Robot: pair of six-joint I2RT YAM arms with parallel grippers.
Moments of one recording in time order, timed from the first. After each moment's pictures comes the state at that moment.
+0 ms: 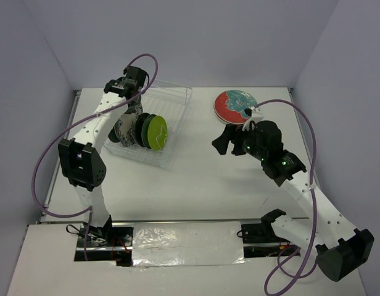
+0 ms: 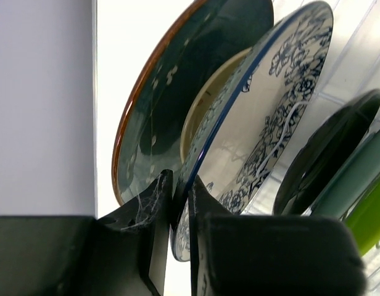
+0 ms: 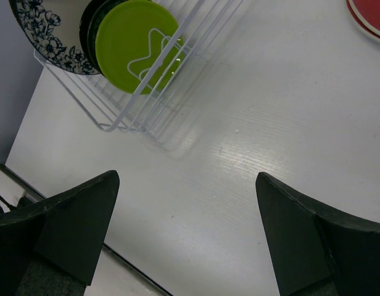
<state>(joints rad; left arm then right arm) -0.28 1.89 1.90 -1.02 -0.62 -0.11 0.44 0.92 0.89 -0.36 -0.16 0.43</state>
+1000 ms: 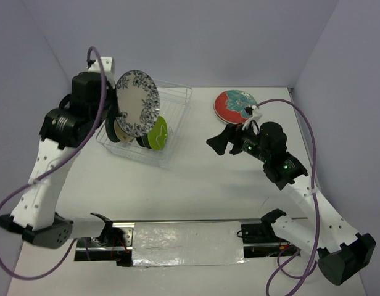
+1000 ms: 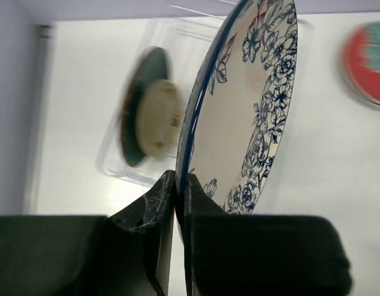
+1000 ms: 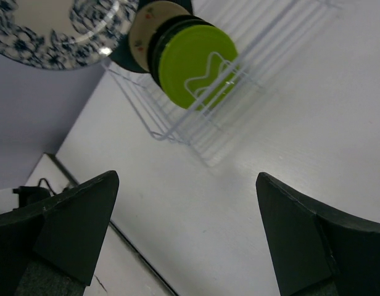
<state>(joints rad) -0.41 1.36 1.89 -1.04 -0.46 -0.17 0.45 0.88 0.87 -0.25 -0.27 0.46</state>
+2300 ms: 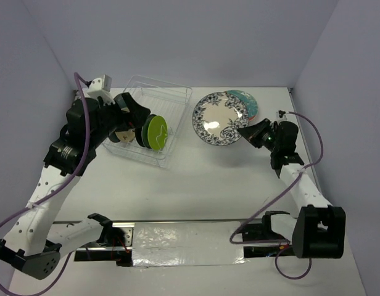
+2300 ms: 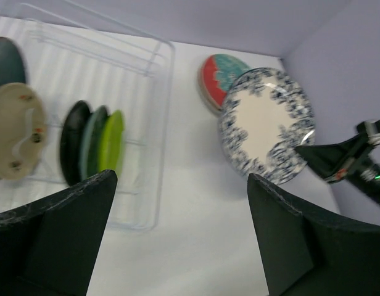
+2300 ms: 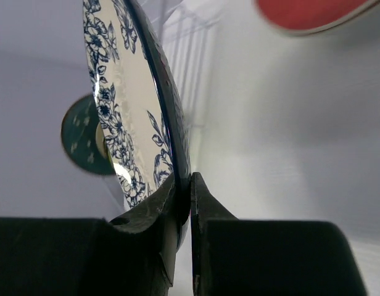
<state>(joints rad) -0.39 1.02 1.34 -0.53 0.00 -0.50 -0.03 1.09 0.62 0.19 -0.51 0.91</state>
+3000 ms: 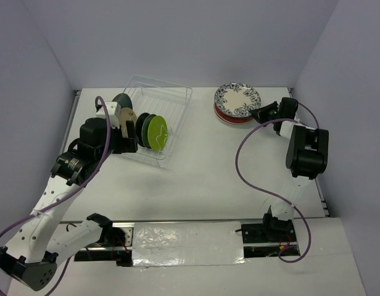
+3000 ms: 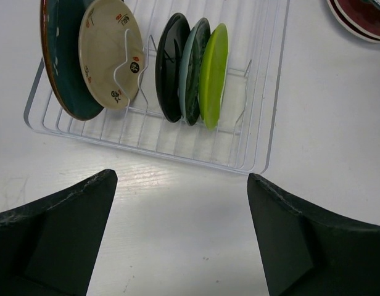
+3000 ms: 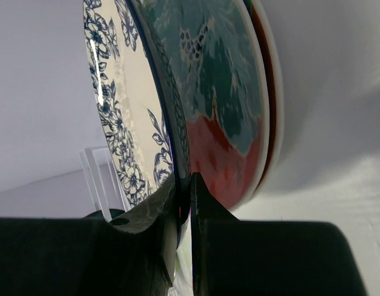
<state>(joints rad) -0.39 0.91 1.11 -0.70 -0.20 -0.26 -0.21 1.94 1.16 0.26 -0.49 1.06</state>
